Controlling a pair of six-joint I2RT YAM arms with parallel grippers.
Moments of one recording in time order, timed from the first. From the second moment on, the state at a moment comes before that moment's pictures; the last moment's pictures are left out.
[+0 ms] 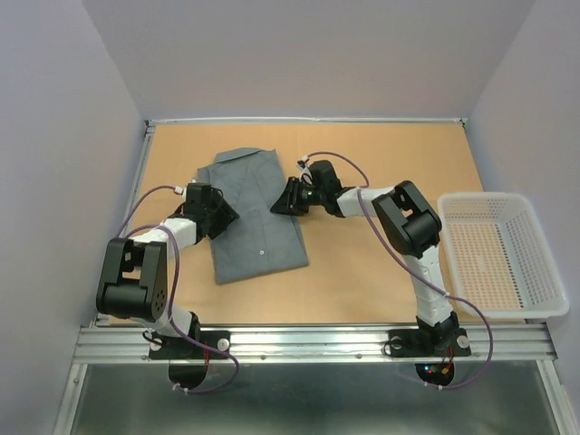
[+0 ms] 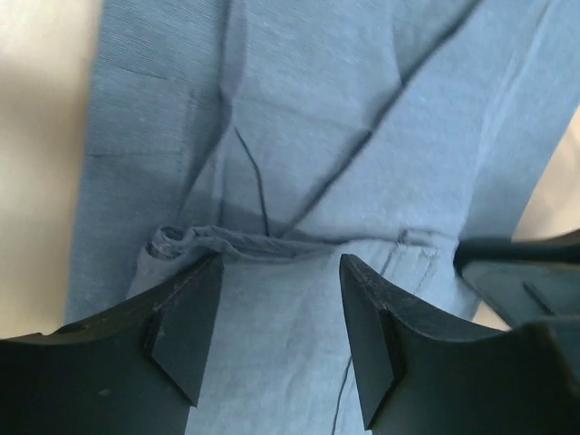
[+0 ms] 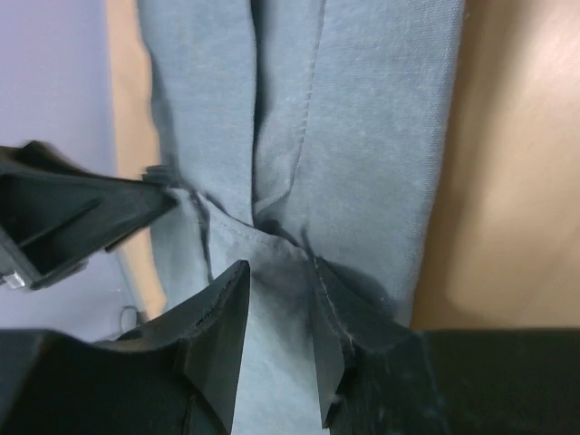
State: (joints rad) left arm -0.14 1.48 0.69 -0.04 0.04 -0.82; right arm 0.58 2.23 1.40 0.27 -0.58 0.80
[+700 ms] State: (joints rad) left arm -0.09 1.24 0.62 -0.08 0.07 -0.82; right arm 0.65 1.94 1.23 0.21 -0.61 0.66
